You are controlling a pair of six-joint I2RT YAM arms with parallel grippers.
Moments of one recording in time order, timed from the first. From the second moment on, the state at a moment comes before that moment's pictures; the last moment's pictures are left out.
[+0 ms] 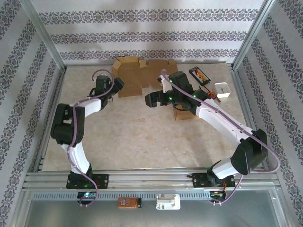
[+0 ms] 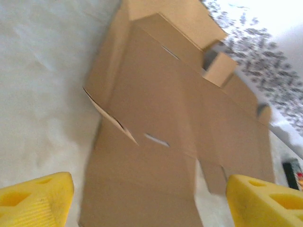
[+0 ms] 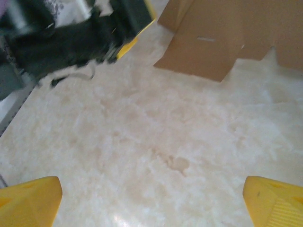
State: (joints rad) left arm -0.10 1.91 1.14 0.22 0.08 -0.80; right arm 0.58 1.47 1.31 -0.53 -0.30 0.31
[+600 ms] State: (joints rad) left arm -0.04 2.19 1.45 0.12 0.28 -0.82; right arm 0.59 1.32 1.27 -0.62 -0.24 0.30
